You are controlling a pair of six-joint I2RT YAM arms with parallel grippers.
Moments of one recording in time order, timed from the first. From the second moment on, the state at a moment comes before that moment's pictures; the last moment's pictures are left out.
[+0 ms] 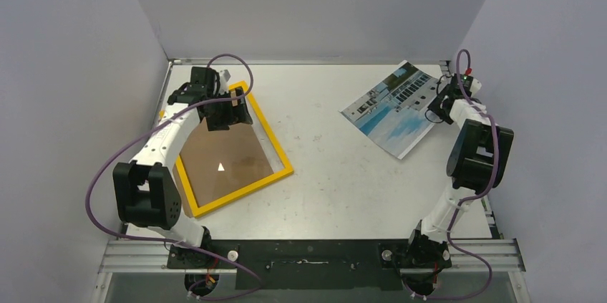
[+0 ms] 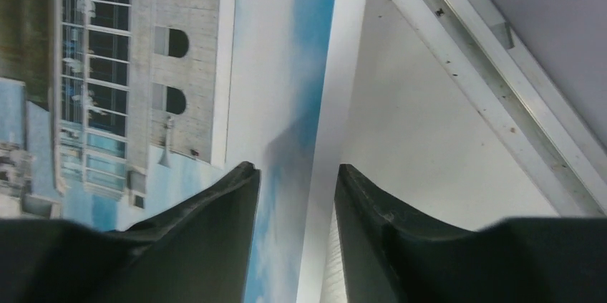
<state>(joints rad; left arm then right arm) -0.12 1.56 1.32 -0.75 0.24 -0.34 -0.30 1.91 1.34 -0.26 0.10 0.42</state>
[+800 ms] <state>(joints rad) -0.12 1.62 1.41 -0.77 0.17 -0.36 0.02 1.61 1.41 -0.37 -0.02 0.40</state>
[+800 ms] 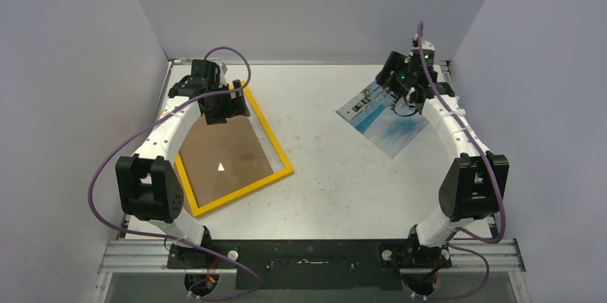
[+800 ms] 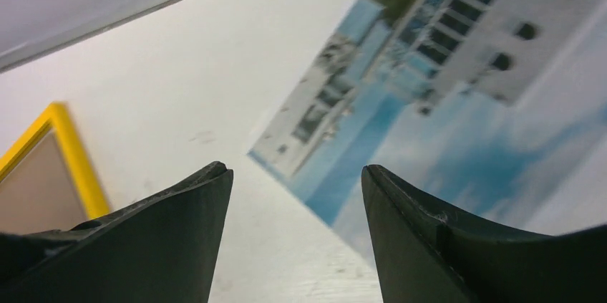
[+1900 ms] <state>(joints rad) -0.04 1.53 1.35 -0.80 0.03 -0.50 0.88 2.20 1.78 -0.56 0.08 0.39</state>
